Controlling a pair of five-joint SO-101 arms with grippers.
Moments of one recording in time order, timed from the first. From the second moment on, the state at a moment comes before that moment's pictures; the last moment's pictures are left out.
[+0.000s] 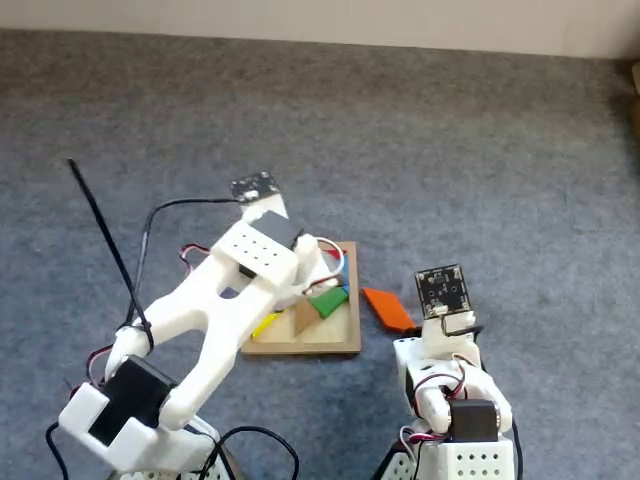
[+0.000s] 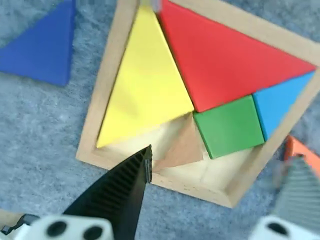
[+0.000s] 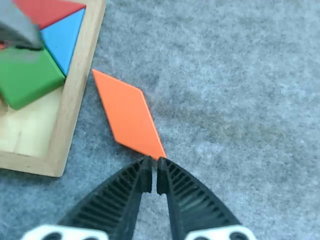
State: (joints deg) left arm 26.2 -3.4 27.7 71.2 61.5; right arm -8.8 -104.3 95.9 66.9 12.8
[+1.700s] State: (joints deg) left arm 25.6 -3.3 33.6 70.5 52.3; right arm -8.8 -104.3 95.9 66.9 12.8
